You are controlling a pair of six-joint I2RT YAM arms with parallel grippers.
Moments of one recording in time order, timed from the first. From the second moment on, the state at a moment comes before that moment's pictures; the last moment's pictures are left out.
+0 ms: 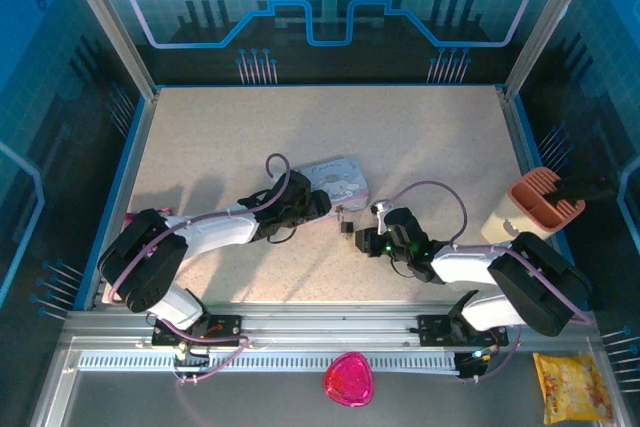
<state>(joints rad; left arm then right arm) -0.69 1.54 0.78 -0.07 -0.04 -0.98 0.68 1.36 0.29 0.40 -0.09 0.53</state>
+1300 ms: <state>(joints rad) -0.69 1.52 0.76 -0.07 -0.04 -1.01 0.65 1.68 0.49 0.55 -0.19 0.50</state>
